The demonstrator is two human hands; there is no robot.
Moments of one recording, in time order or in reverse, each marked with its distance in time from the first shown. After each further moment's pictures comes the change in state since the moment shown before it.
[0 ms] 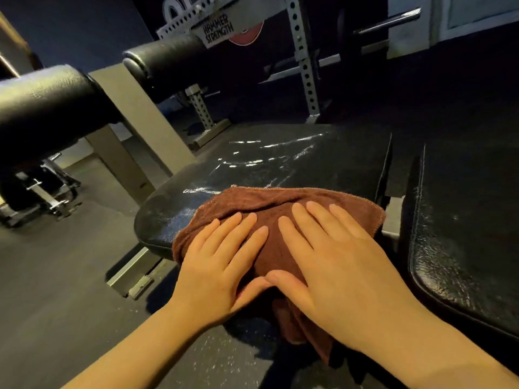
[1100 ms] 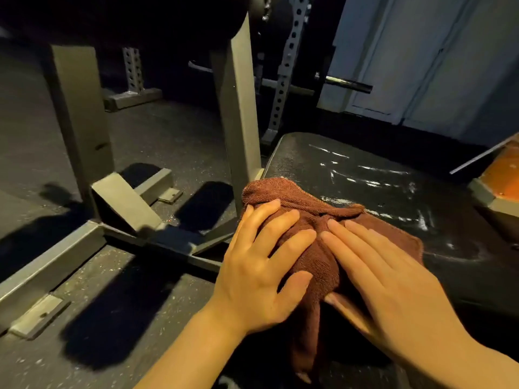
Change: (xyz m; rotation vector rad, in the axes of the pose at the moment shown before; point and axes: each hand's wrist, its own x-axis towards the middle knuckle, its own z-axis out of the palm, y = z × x) left_hand -0.094 -0.176 0.066 -0.768 0.506 -0.178; right_hand 0.116 -0.161 0.076 -0.423 -0.164 -0.076
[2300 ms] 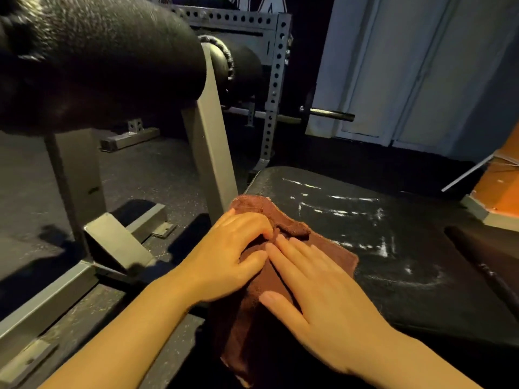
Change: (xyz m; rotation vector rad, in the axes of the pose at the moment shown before) left_hand 0.075 -0.024 -0.024 -0.114 -0.507 -0.158; right_hand 0.039 -0.012 -0.026 0.280 -0.252 0.162
